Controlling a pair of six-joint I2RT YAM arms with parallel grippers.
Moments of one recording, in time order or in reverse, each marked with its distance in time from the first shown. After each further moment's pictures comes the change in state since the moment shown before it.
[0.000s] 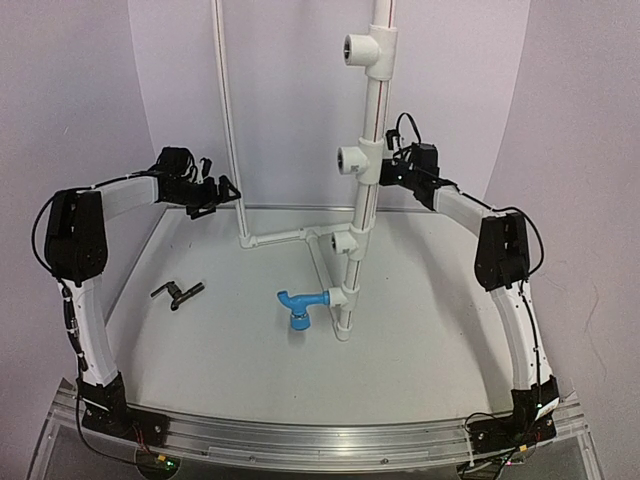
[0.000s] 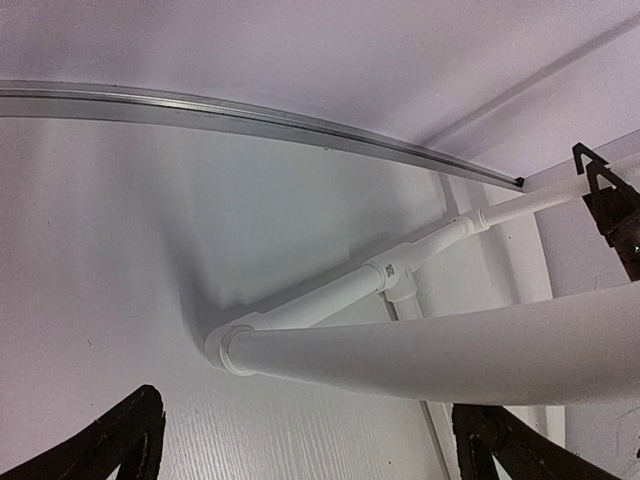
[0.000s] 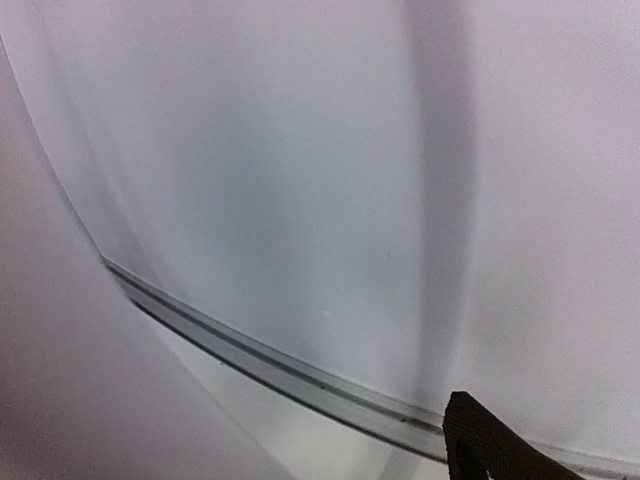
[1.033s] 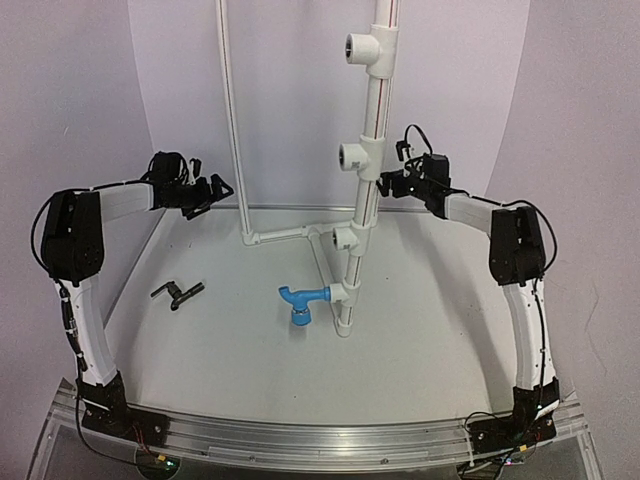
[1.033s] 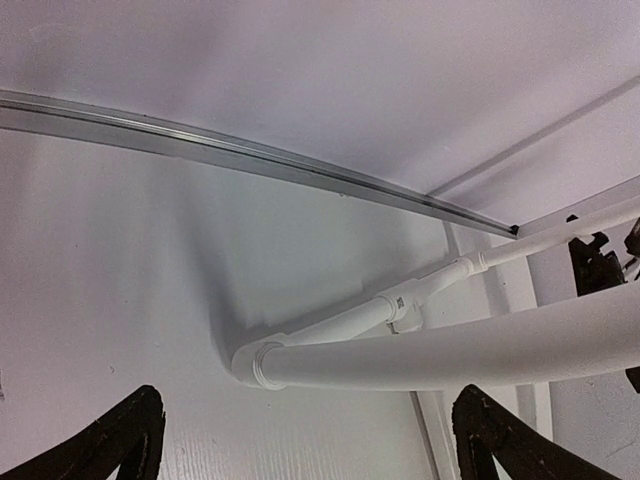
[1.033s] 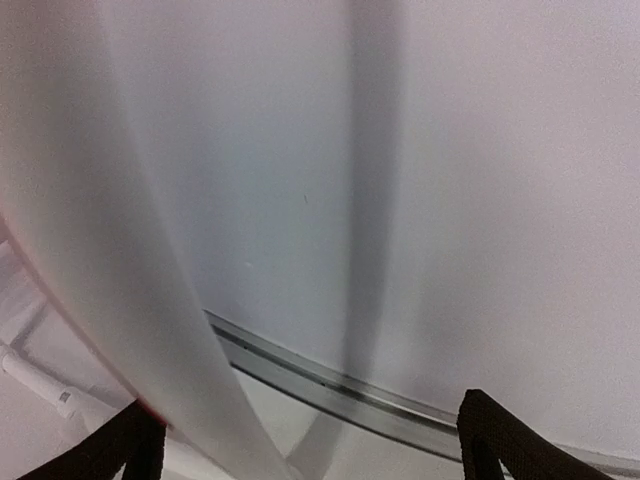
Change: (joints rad) left arm 0.034 -0.012 -0.091 0.177 -0.007 -0.082; right arm -0.041 -0.129 -0.302 0.131 0.040 -0.150
